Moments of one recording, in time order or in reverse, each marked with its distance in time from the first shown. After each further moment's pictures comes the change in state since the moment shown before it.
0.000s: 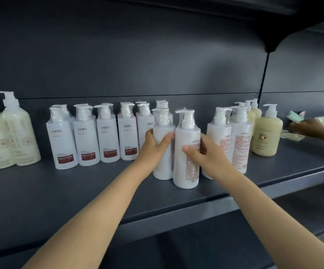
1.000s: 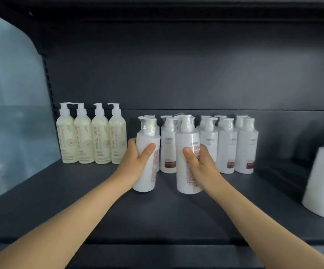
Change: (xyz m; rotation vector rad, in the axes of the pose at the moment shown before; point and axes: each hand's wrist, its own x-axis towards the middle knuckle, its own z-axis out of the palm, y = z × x) left_hand -0.059 -0.029 -0.226 0.208 0.372 -0.026; right_hand 0.050 -0.046 0.200 0.104 -0.121 -0.054
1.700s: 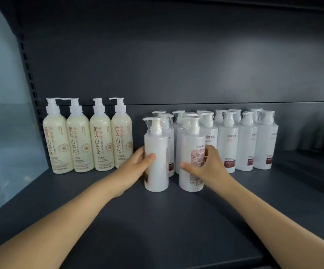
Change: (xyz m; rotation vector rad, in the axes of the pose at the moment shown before) left_hand 0.055 -0.076 -0.046 -0.216 -0.474 -0.097; right_hand 0.035 0.026 0.056 -0.216 0.130 0.157
